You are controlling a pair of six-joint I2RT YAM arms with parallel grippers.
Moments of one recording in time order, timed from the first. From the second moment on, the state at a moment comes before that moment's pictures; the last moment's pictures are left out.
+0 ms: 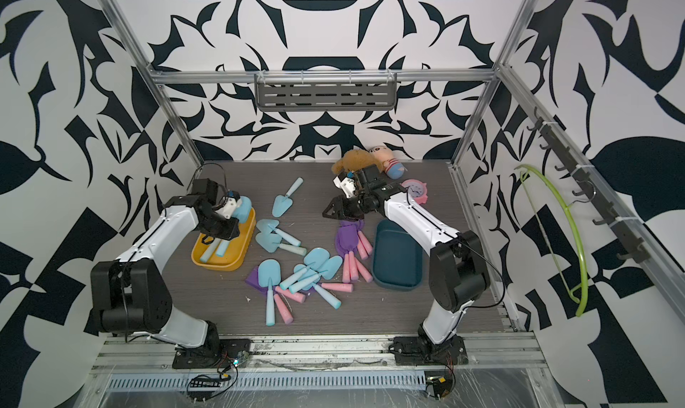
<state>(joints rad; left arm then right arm) 0.03 1.52 1.15 -0.90 0.13 0.23 0.44 1.71 1.38 -0.58 -0.72 0.39</state>
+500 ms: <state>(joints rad) 0.07 1.73 1.16 -0.86 0.16 0.07 0.44 1.71 1.34 -0.53 -0.72 0.39</state>
